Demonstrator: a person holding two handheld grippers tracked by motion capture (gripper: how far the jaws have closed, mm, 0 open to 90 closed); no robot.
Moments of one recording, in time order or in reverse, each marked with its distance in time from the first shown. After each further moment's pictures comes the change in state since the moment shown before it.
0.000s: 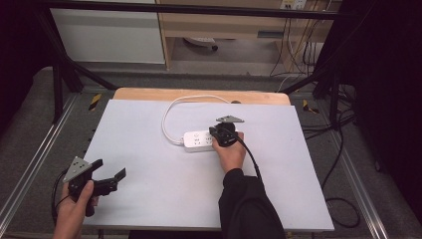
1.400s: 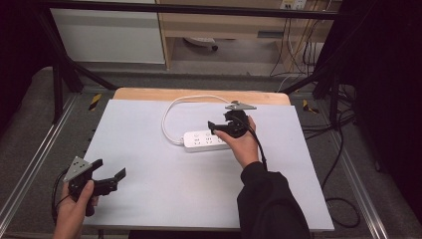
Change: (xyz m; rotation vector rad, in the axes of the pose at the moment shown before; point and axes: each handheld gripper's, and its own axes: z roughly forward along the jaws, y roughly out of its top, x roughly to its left) left arm 0.000 0.000 0.000 0.003 0.000 0.003; right arm -0.012 0.044 -0.046 -0.012 0.004 -0.022
